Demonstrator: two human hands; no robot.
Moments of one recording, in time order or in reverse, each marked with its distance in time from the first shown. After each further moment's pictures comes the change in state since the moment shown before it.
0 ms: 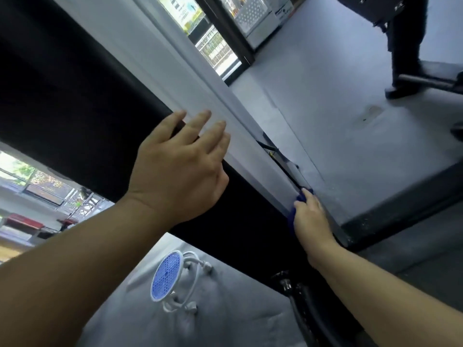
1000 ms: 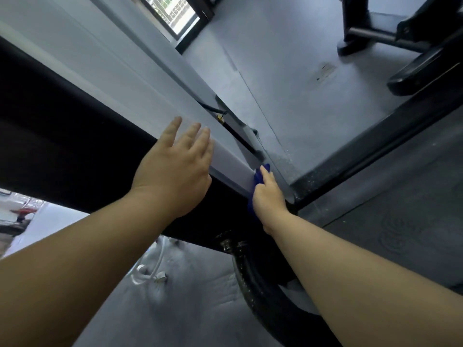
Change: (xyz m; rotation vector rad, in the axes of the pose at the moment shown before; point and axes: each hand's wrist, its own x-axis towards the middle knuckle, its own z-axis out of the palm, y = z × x) left_hand 0.023 0.117 0.016 0.072 -0.542 0.267; right_hand 0.022 0.061 -0.038 -0.020 -0.036 0.204
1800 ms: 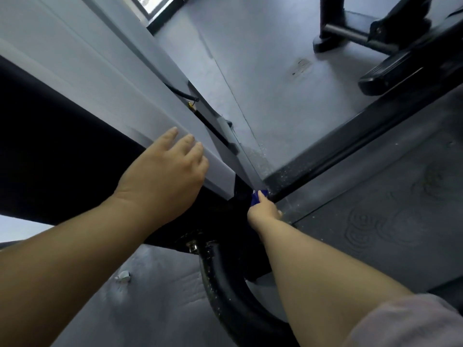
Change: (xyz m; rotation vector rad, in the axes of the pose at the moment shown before) left_hand 0.024 0.038 0.028 -0.184 0.270 0.193; right_hand 0.031 0.058 -0.037 -0.378 0.106 0.296
